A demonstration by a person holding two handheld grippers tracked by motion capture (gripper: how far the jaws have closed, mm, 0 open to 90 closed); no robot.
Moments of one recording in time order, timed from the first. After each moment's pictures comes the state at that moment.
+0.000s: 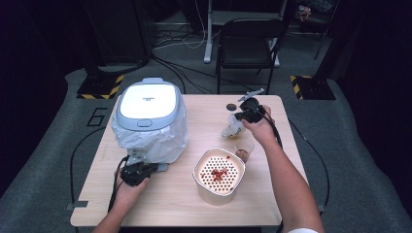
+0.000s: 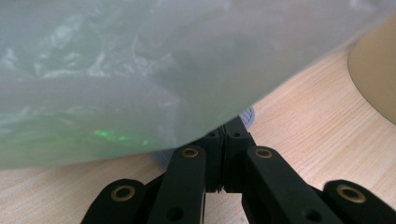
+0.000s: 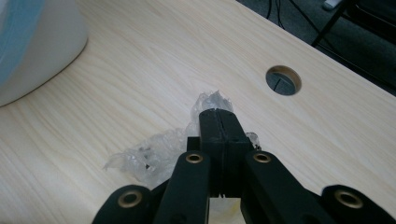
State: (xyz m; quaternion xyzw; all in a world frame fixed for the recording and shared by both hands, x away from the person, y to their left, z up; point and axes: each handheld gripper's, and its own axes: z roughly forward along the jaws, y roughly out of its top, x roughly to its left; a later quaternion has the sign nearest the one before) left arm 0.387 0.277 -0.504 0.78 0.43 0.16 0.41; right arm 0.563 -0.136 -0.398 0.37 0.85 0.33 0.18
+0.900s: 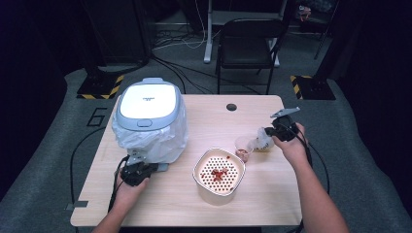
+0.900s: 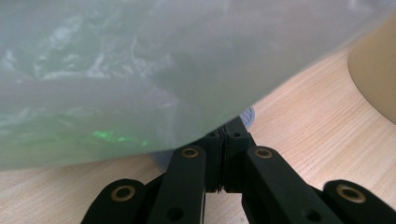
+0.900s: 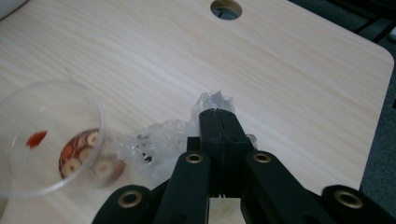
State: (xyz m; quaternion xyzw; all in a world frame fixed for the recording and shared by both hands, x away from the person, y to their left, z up) left arm 0.387 0.277 -0.503 0.79 0.43 0.17 0.41; right arm 0.497 -0.228 -0.410 0.43 0.83 0.30 0.21
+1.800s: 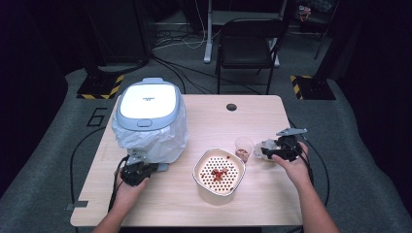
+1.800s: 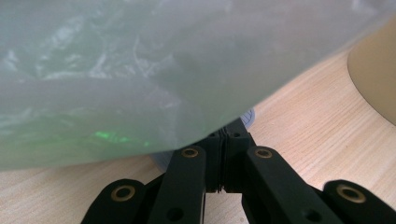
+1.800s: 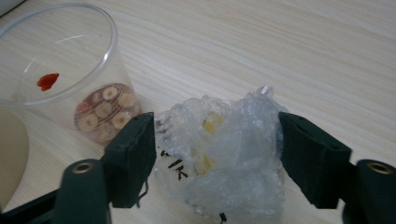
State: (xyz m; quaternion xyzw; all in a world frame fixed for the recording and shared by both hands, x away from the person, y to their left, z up) left arm 0.387 0.277 -0.503 0.78 0.44 0.16 0.41; right arm 0.458 -0.244 -0.458 0.46 0.80 0.35 0.19
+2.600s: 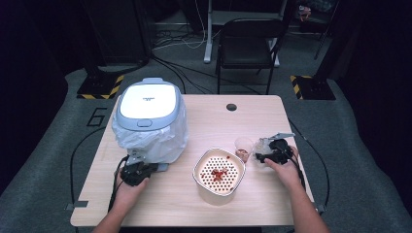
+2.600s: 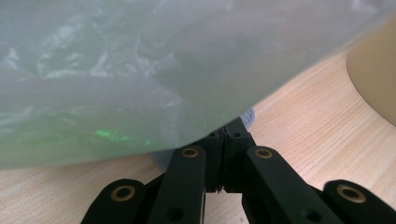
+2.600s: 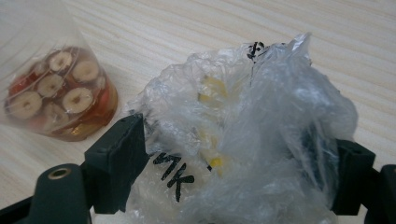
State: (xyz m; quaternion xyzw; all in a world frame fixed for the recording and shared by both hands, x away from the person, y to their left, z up) left arm 0.387 0.277 -0.504 0.78 0.43 0.16 0.41; right arm 0.475 -0.232 -0.504 0.48 0.80 0.31 0.17
